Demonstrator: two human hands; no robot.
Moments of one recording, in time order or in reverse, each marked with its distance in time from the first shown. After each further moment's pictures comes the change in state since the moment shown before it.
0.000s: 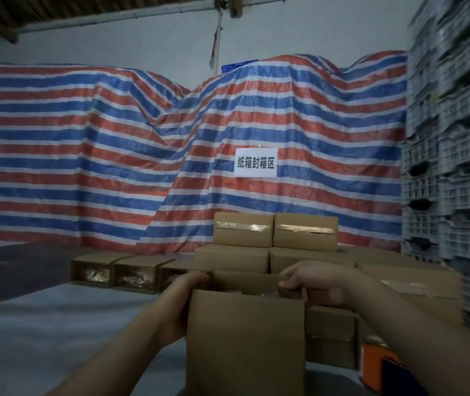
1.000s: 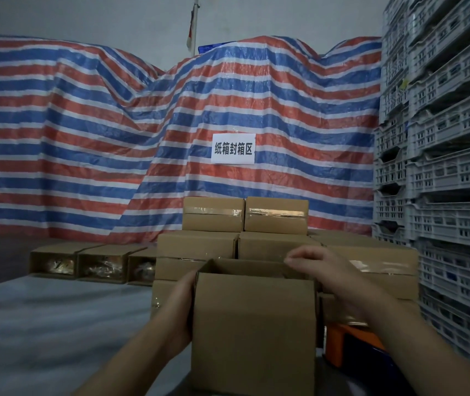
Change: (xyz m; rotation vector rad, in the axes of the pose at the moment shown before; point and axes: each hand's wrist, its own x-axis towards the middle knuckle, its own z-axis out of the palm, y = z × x) left_hand 0.015 -0.046 0.070 -0.120 -0.089 0.076; right_hand -0.055 0.050 -0.016 0.071 0.399 -0.241
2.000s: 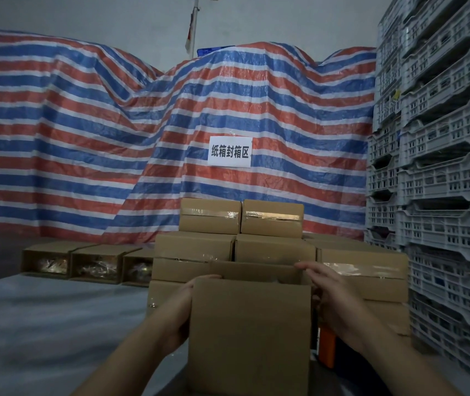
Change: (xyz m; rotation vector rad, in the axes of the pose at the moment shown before) left_hand 0.006 -0.002 -0.013 0.242 -0.040 -0.033; right_hand -0.015 0.040 0.006 0.478 0.110 0.097
